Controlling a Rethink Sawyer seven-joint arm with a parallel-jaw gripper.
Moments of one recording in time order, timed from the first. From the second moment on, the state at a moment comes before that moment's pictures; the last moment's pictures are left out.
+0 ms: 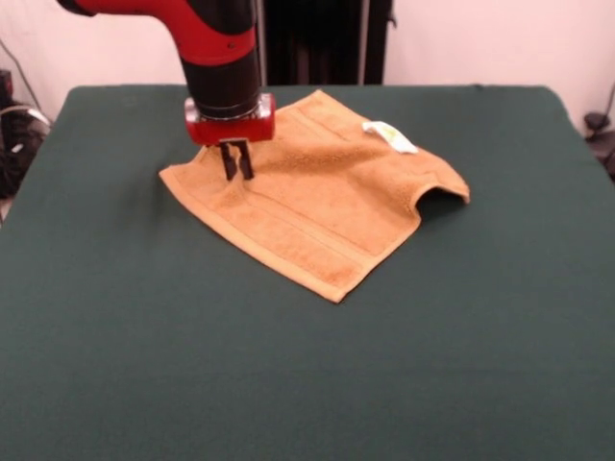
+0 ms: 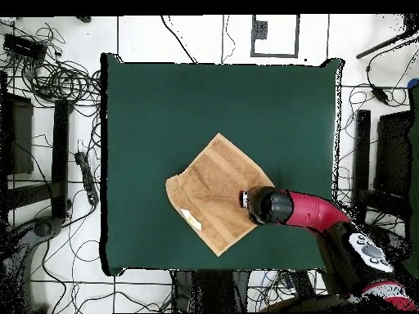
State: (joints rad) arm -0.61 -0.46 0.19 1.74 -0.40 0.44 1.57
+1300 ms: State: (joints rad) arm -0.62 -0.48 0.15 1.64 -0.57 0.44 1.57
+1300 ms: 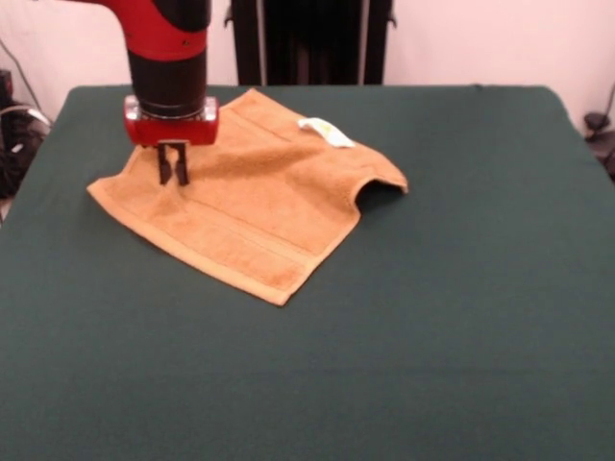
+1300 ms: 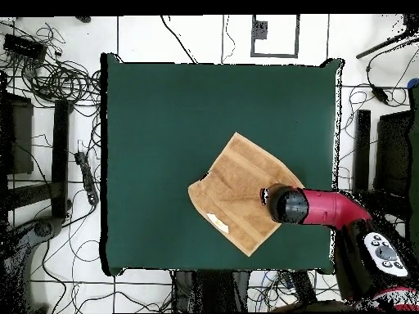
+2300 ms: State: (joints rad) arm -0.65 -0.48 0.12 1.55 -0.66 0.44 1.57
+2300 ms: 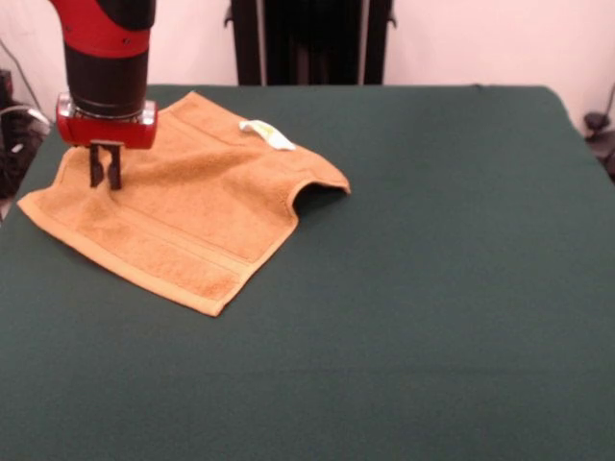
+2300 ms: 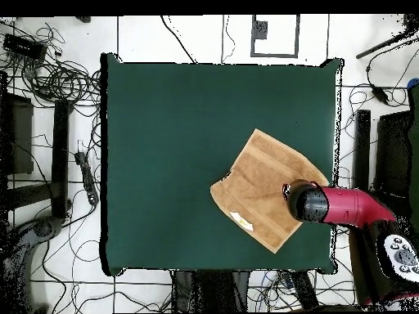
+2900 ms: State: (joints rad) arm -0.67 -0.48 0.12 1.54 -0.69 0.44 1.57
